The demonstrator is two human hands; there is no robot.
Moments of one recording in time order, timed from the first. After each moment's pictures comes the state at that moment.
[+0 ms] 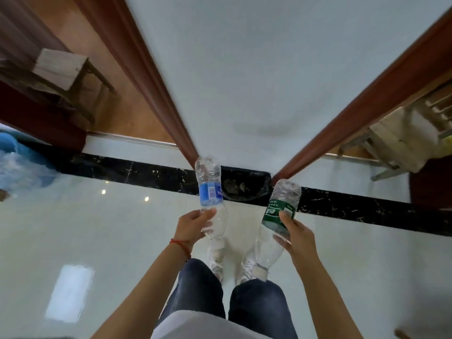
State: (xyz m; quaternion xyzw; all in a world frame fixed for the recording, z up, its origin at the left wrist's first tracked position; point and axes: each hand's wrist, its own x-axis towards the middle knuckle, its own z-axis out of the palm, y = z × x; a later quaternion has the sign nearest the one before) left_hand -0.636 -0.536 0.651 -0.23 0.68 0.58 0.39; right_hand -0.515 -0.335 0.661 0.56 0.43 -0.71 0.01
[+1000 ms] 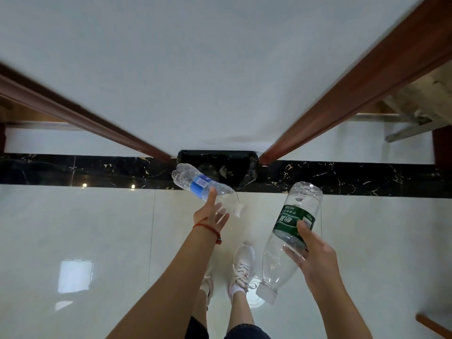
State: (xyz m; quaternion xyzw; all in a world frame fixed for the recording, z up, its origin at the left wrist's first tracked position) left_hand -0.658 -0.383 0.405 -0.47 0.53 0.59 0.39; right_hand -0.498 -0.257 0.476 0.62 0.36 -0.69 -0.03
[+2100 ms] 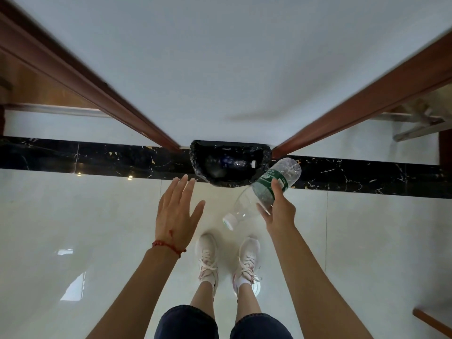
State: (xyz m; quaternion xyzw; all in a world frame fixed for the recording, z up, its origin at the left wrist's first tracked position) left_hand -0.685 -0.498 0.441 0.23 0.94 0.18 0.19; right_hand -0.607 -0.309 0.424 0.69 0.24 -0.68 -0.05
